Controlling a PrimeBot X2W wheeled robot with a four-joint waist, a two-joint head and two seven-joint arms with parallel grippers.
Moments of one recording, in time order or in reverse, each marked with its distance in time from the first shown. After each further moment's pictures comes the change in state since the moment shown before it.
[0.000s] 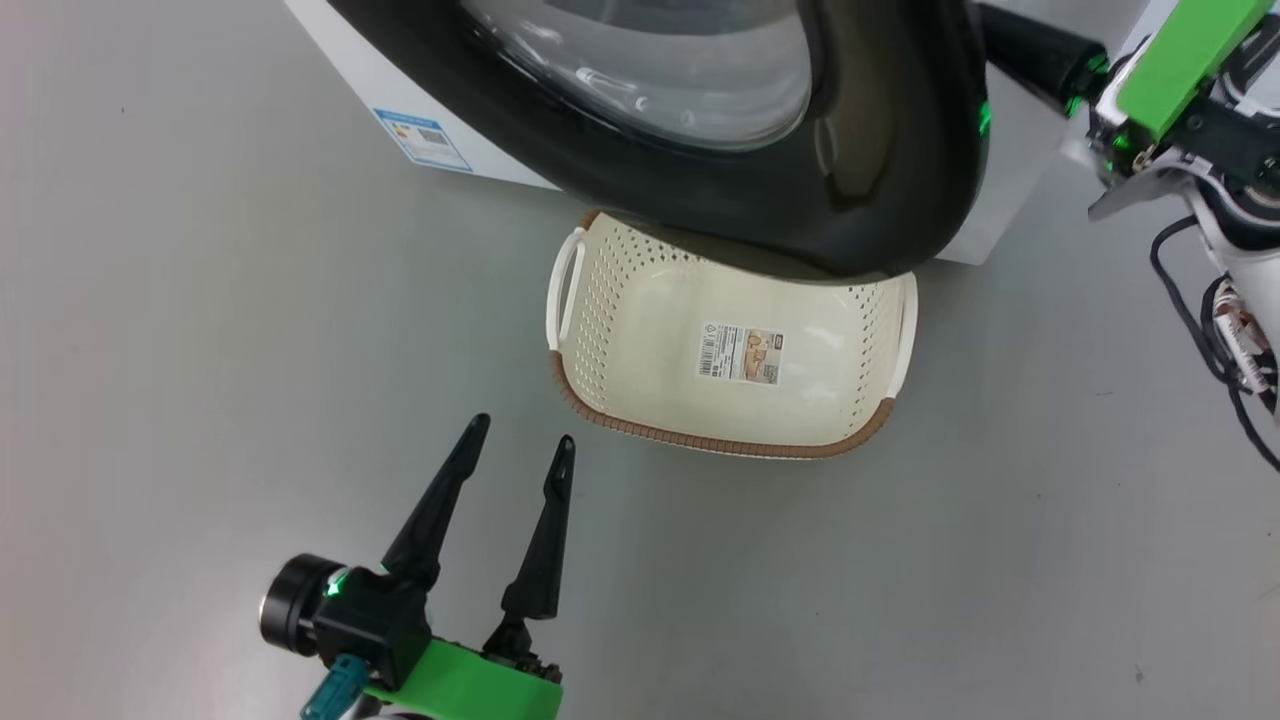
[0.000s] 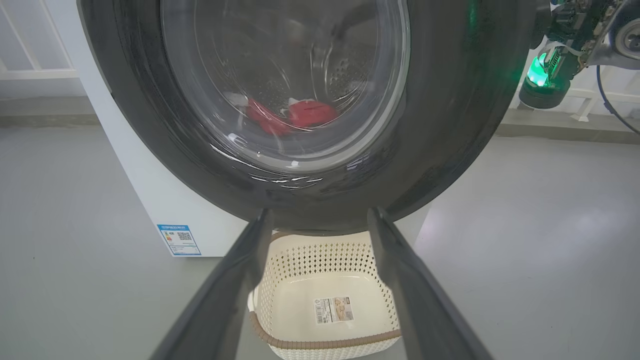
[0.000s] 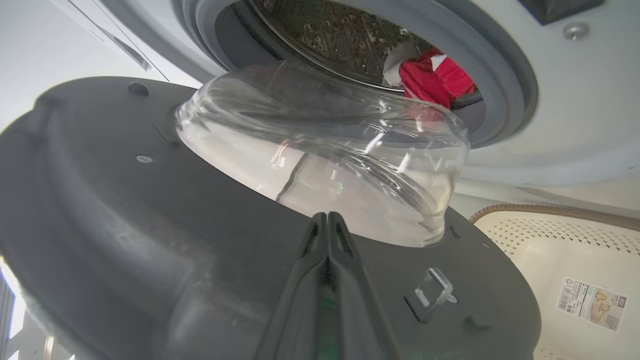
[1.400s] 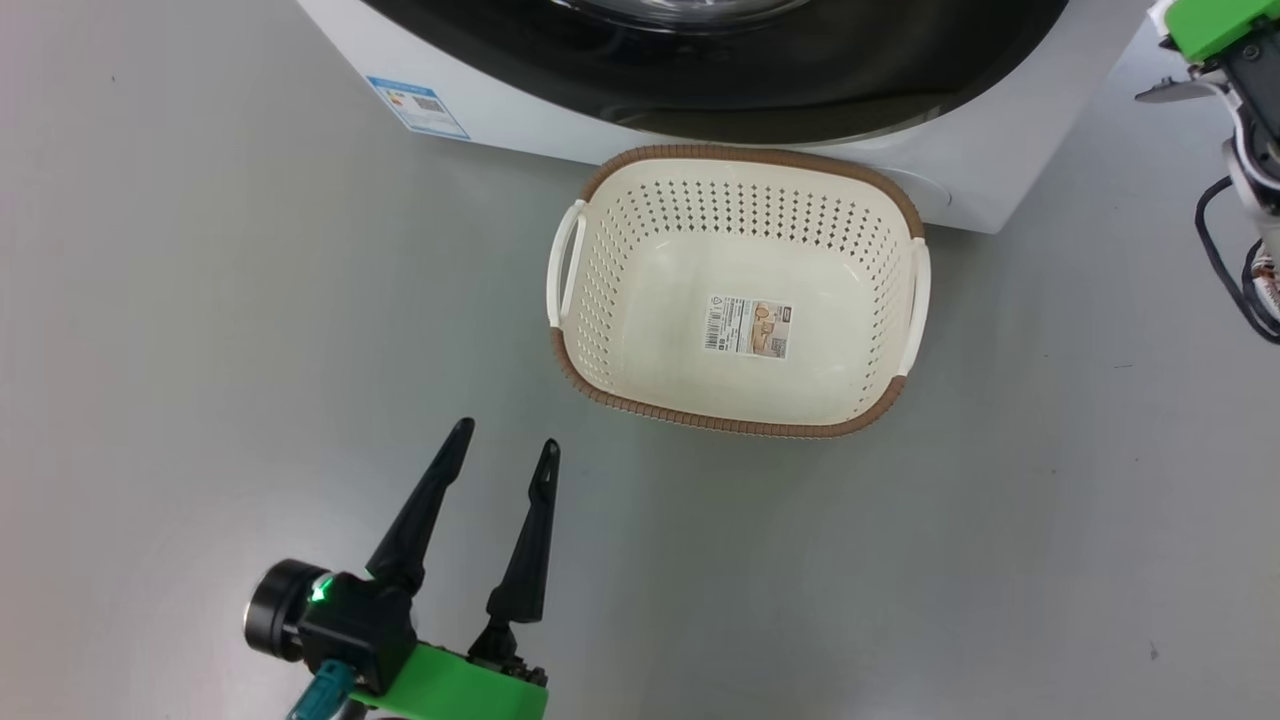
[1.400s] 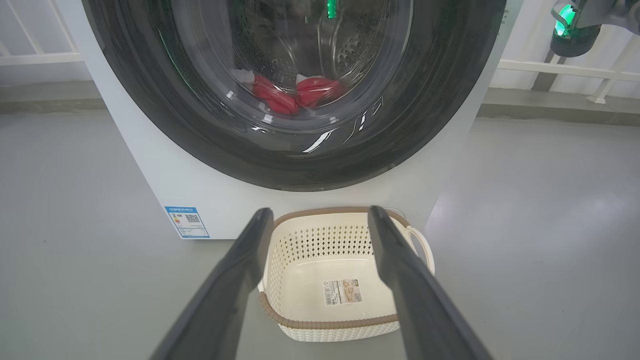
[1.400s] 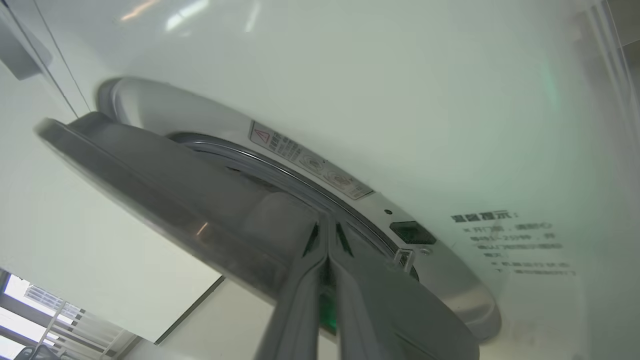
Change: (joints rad) left arm 0.016 0.001 0.031 -0.004 0.017 -0.018 0.000; right arm -0.063 -0.033 0.029 0.022 -0.288 0.007 -0.497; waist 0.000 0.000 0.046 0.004
